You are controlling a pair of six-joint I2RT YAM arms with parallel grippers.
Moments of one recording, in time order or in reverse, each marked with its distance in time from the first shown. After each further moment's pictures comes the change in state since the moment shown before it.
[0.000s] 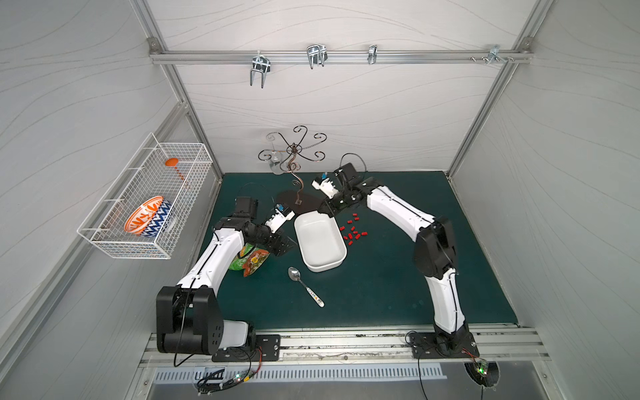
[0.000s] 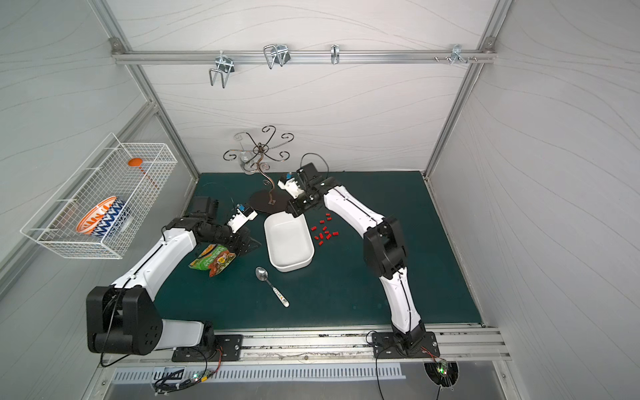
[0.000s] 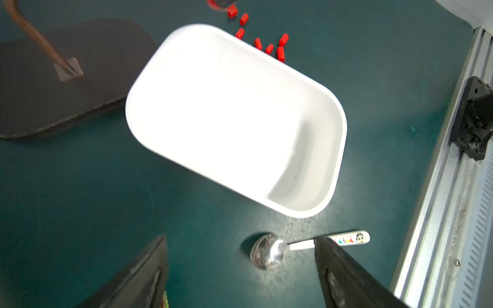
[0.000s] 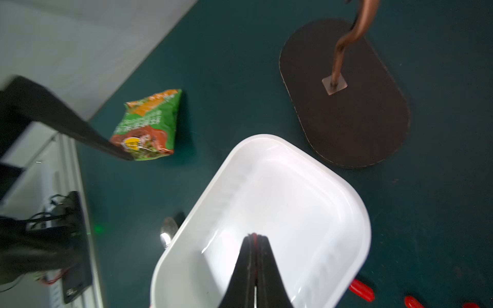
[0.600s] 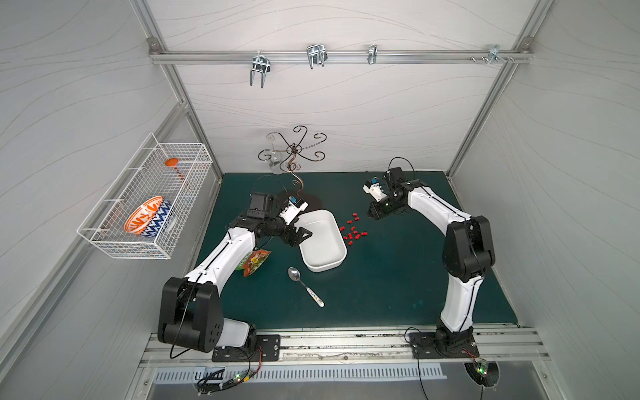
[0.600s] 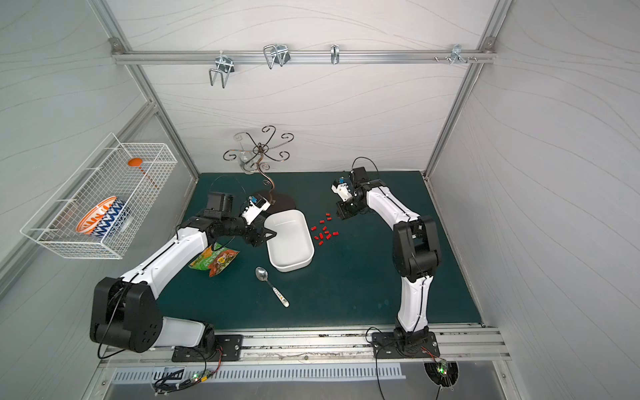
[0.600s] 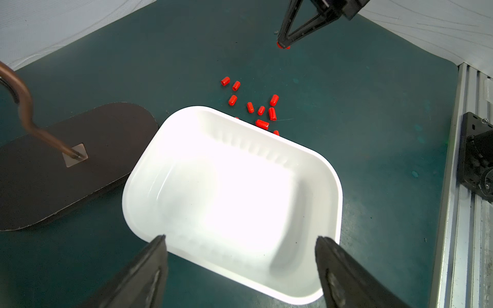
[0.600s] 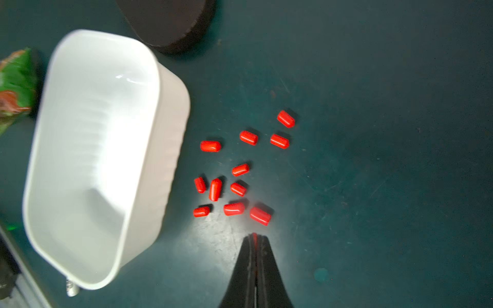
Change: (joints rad) left arm -0.114 0.031 -0.010 0.252 -0.004 -0.159; right arm -0.276 -0.115 -0.348 -0.056 0.176 -0.112
